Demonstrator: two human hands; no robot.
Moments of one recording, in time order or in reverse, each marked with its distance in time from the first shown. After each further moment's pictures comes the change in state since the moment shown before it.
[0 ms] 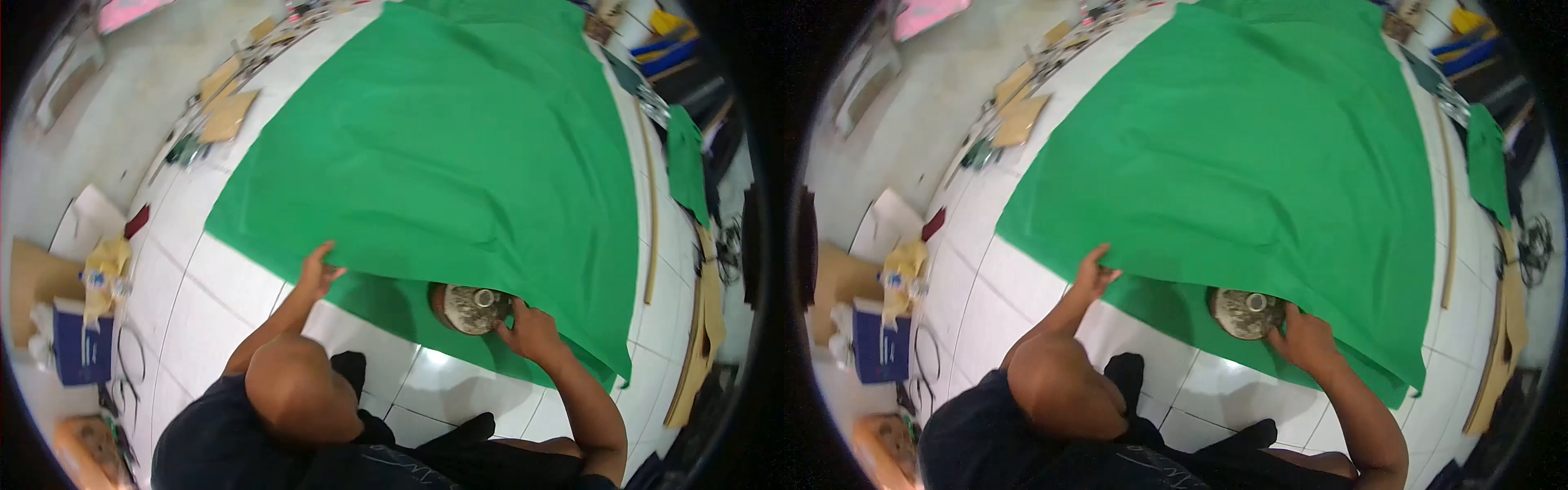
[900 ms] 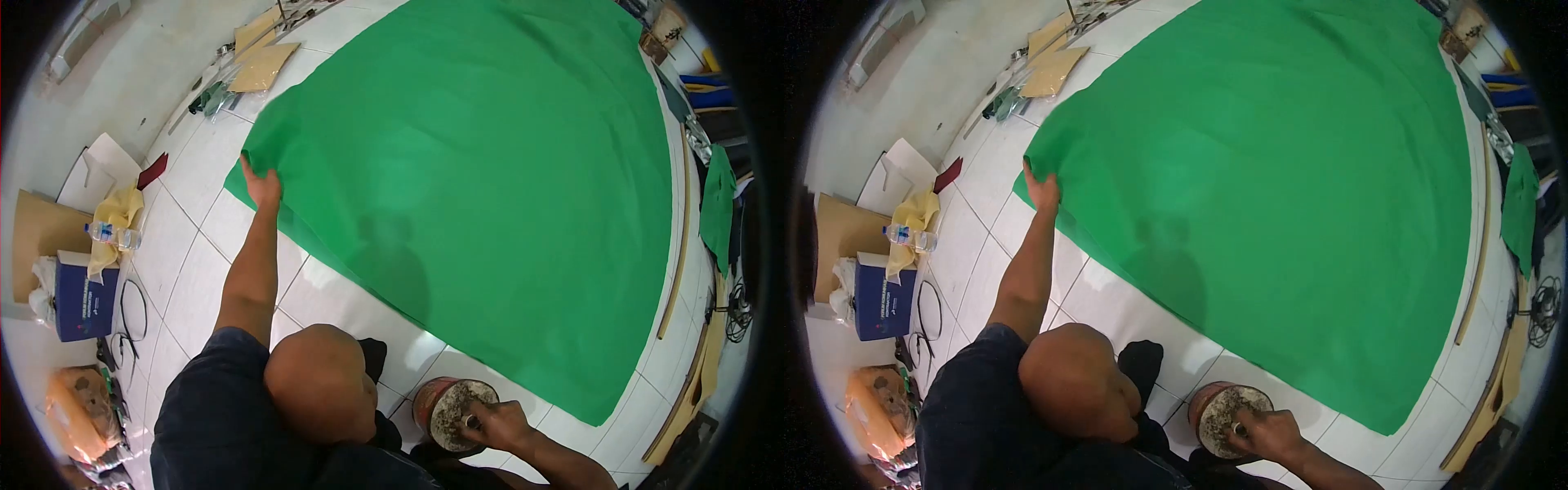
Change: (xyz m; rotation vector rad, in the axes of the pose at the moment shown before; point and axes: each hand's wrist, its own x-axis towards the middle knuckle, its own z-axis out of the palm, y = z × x) left_hand 0.074 0.140 -0.120 0.804 0.929 0.941; right_hand -0.082 -0.068 0.049 0.150 -0.307 -0.494
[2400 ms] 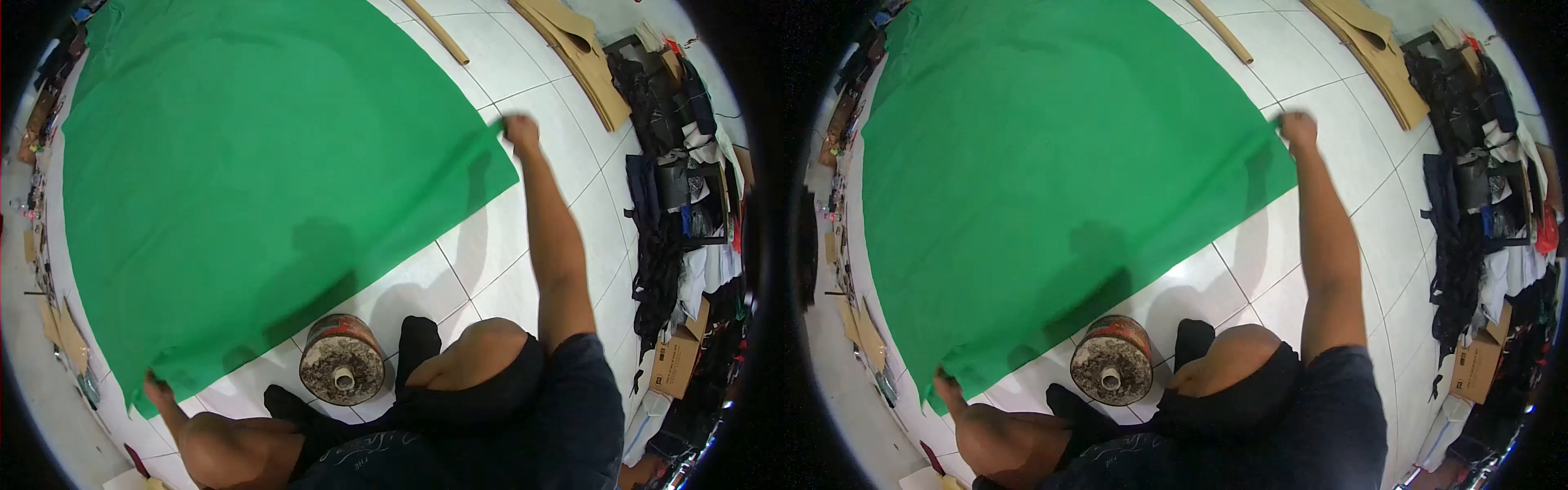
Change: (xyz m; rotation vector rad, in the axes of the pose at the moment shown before) left_hand -0.024 -0.038 0.049 -0.459 -0.795 -0.630; right_hand -0.332 0.407 0.041 0.203 1.278 1.509
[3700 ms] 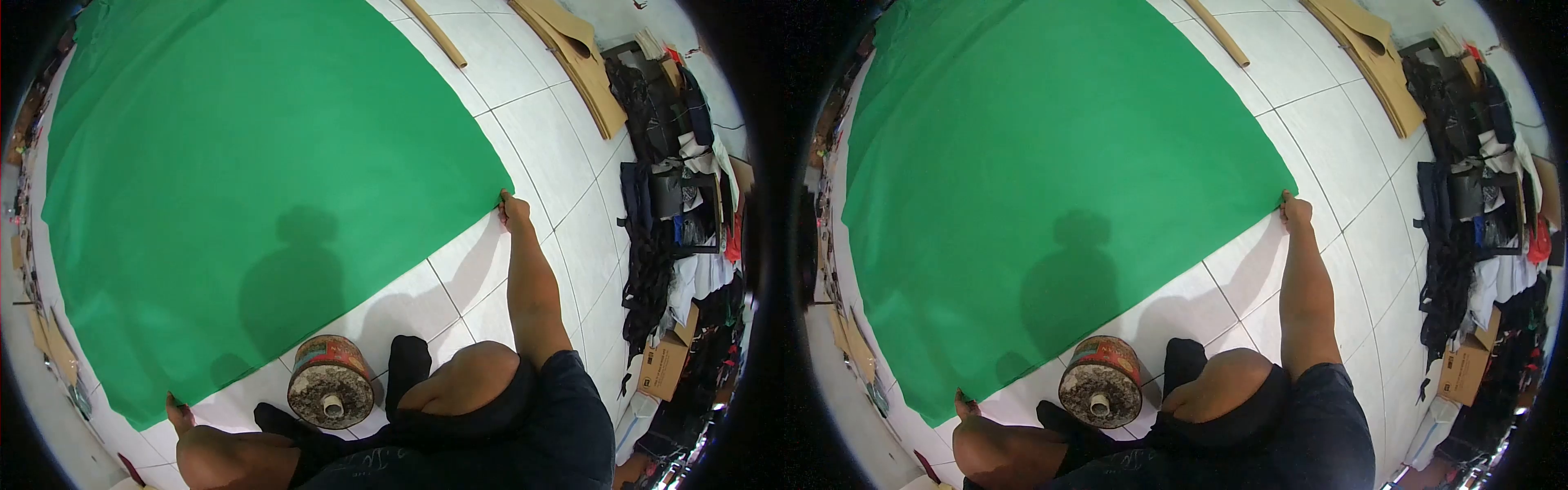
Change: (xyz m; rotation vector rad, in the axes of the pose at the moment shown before) left_hand -0.059 -0.076 -0.007 0.031 -0.026 -0.304; right_hand -0.109 0.083 0.040 0.698 -0.044 0.915
